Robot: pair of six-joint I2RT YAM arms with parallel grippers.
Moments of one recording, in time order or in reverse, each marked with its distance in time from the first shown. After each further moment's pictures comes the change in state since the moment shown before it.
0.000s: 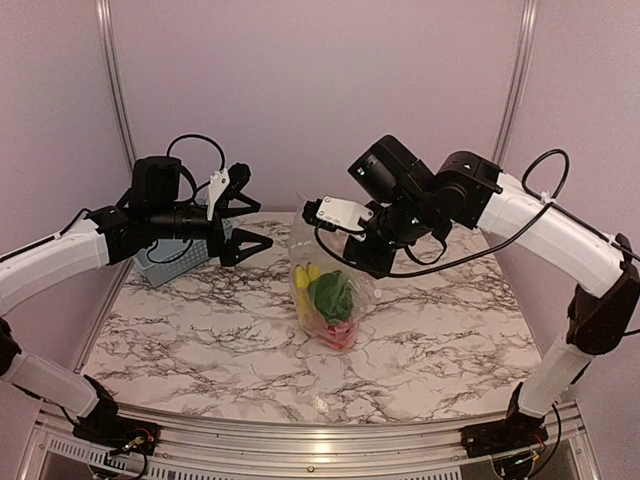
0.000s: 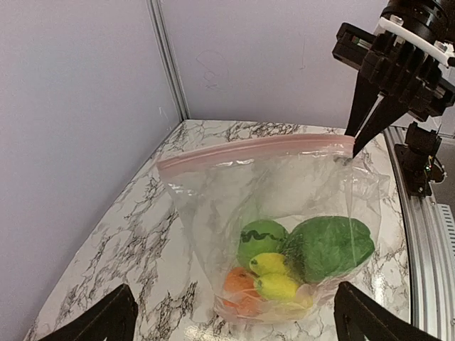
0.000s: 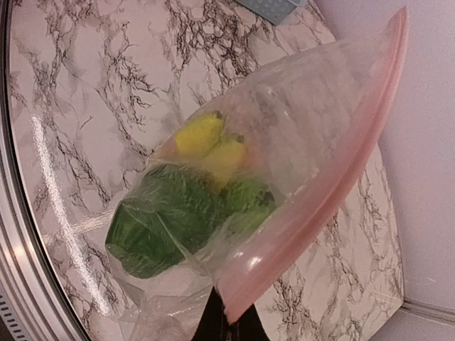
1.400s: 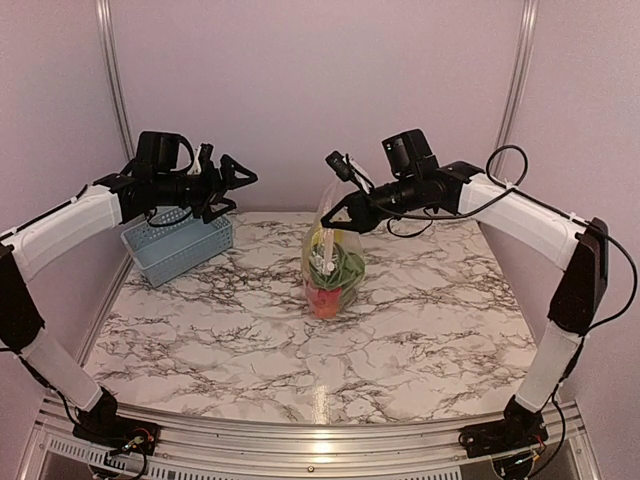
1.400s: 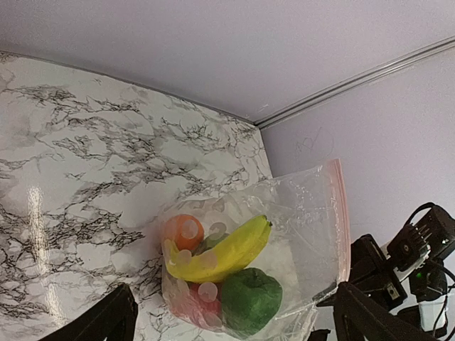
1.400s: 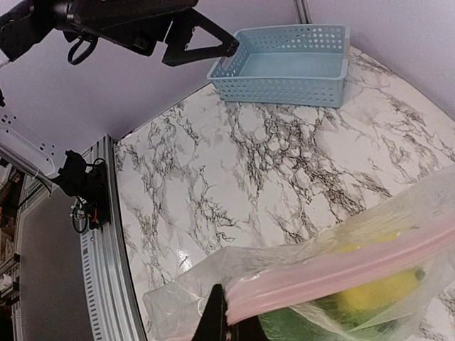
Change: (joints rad) left arm 0.169 0.205 0.260 -0.144 -0.115 -1.139; right arm -0.370 0.096 -0.158 0.569 -0.831 0.321
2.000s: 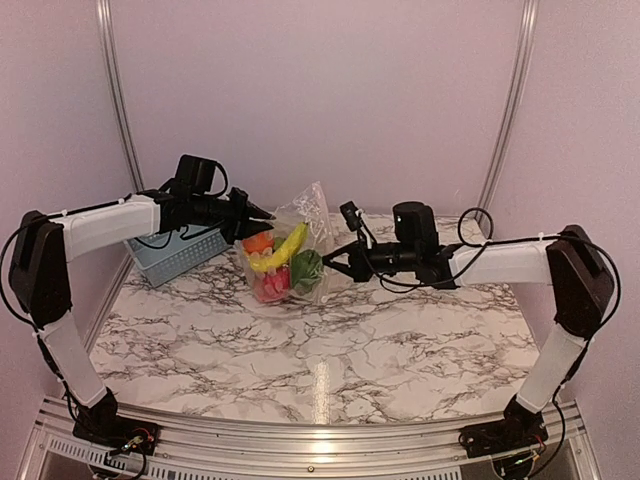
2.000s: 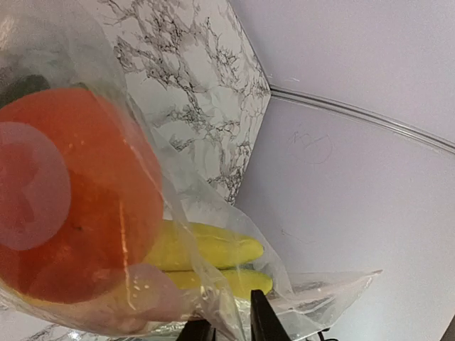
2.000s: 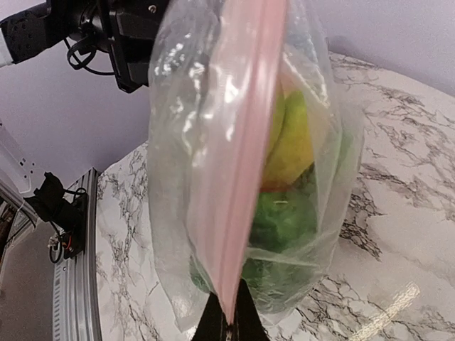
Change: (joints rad) left arm -0.053 0.204 -0.005 0.103 0.127 -0.591; right arm -0.001 -0.024 -0.657 0.906 0.032 0.243
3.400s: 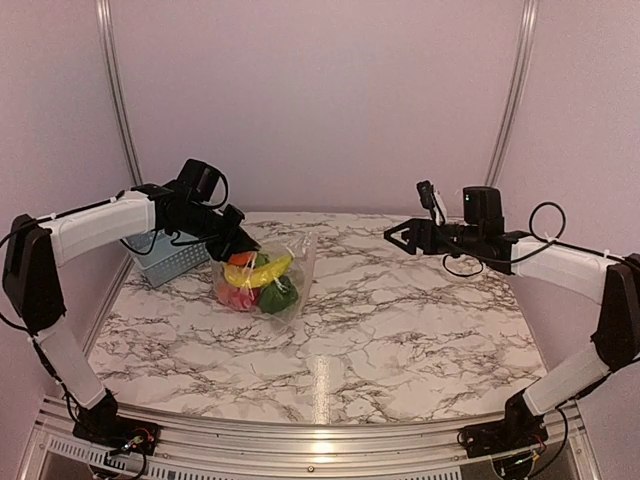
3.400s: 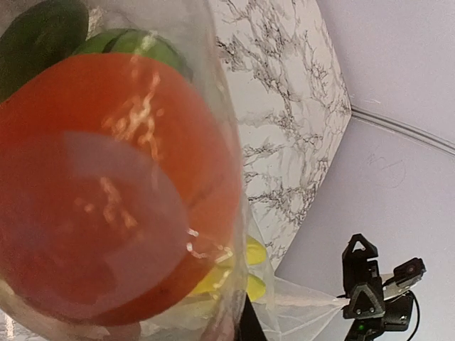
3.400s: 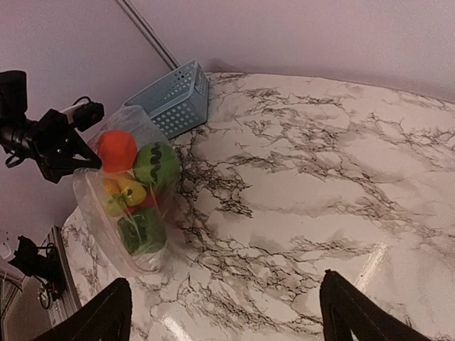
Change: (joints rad) left arm -0.027 -0.065 0.020 -0.409 -0.172 0.157; right arm -0.343 -0.286 -0.012 -0.378 0.026 0.018
